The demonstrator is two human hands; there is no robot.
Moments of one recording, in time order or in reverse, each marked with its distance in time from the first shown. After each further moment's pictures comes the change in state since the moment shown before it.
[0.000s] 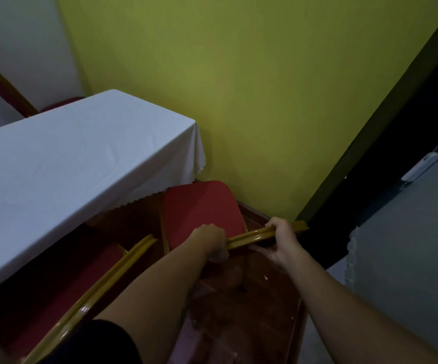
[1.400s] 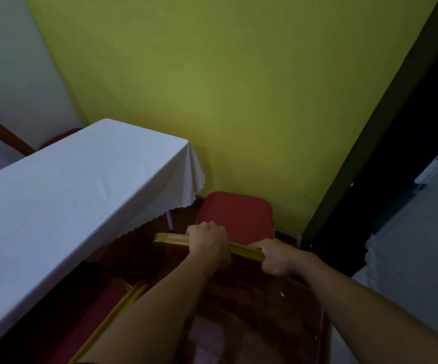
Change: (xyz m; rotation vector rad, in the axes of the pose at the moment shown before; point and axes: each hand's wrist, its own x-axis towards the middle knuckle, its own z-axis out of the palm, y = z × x) left_hand 0.048 0.015 -0.051 0.304 0.302 -0.130; right_hand 0.058 -0.053 -0.004 -1.596 -0.485 -0.354
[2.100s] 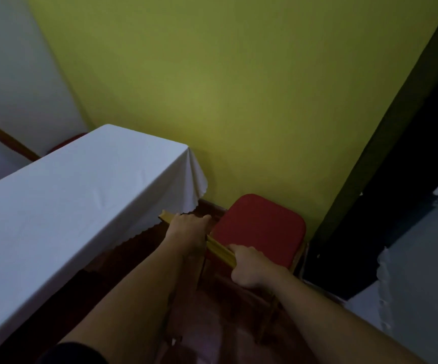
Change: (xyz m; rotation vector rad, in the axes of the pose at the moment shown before) left_hand 0.060 -0.040 -0.019 -0.019 0.007 0.069; right_hand 0.045 -0.025 0.001 0.066 0.073 0.014
